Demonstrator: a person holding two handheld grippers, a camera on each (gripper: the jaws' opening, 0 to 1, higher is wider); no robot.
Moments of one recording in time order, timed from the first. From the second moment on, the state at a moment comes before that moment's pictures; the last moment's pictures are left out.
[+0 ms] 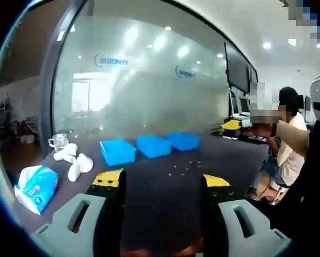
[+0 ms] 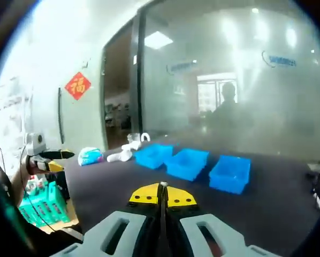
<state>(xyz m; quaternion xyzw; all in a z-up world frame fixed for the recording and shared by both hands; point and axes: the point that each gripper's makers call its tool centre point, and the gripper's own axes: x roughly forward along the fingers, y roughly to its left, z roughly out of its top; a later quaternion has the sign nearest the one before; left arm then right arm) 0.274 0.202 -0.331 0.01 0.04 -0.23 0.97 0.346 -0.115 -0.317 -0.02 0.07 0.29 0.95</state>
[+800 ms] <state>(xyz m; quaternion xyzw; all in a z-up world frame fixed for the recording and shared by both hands) 0.275 0.189 -0.324 0.01 0.03 -0.24 0.97 0.374 -0.173 -0.286 0.01 -0.04 0.17 0.98</state>
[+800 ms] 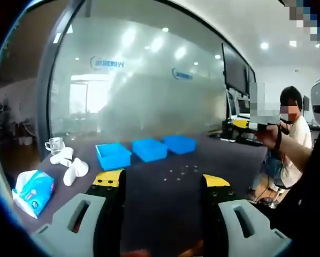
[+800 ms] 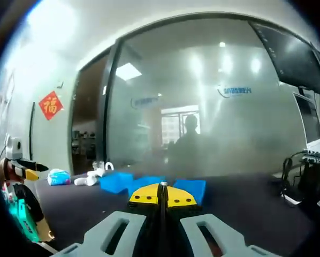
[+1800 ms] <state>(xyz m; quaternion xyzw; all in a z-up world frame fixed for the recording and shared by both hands) 0.263 0.214 -0.326 -0.01 0.03 -0.21 0.98 0.591 -0.152 -0.317 -0.01 0.06 0.13 0.99</state>
